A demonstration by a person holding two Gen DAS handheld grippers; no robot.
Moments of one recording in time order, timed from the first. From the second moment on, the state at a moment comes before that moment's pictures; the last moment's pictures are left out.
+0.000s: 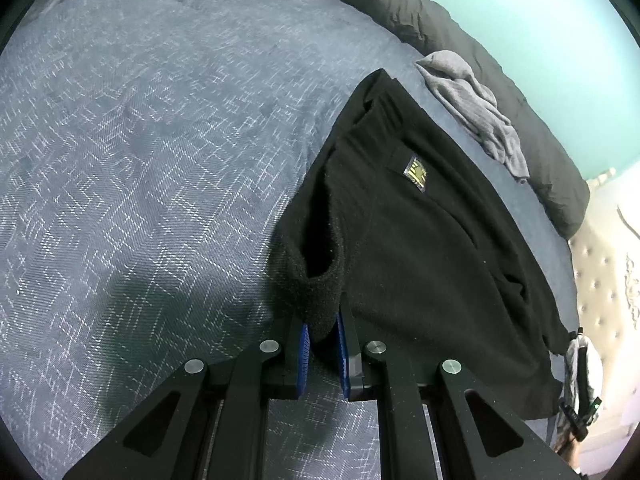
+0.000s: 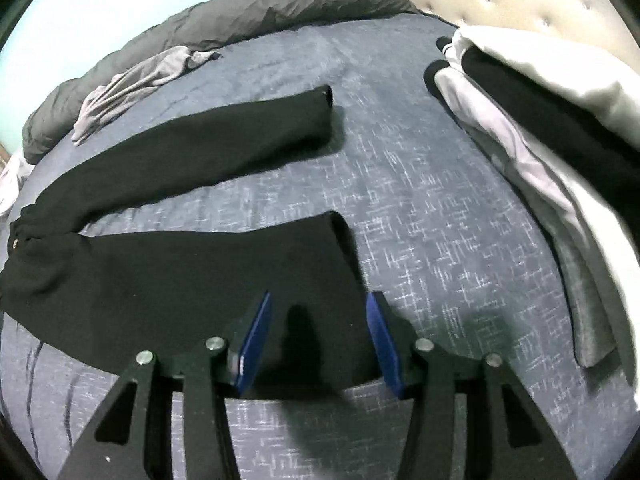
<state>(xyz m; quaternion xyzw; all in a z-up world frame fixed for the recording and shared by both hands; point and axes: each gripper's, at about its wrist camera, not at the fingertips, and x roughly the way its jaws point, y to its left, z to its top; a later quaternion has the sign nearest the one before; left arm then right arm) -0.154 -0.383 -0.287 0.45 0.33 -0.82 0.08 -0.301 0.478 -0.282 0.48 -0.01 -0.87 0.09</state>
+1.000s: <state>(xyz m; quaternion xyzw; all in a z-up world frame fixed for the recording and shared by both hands) -0.157 -0.380 -0.294 0.47 0.31 -0.82 0.09 -0.374 0.508 -0.282 0.46 -0.13 -0.88 0.04</state>
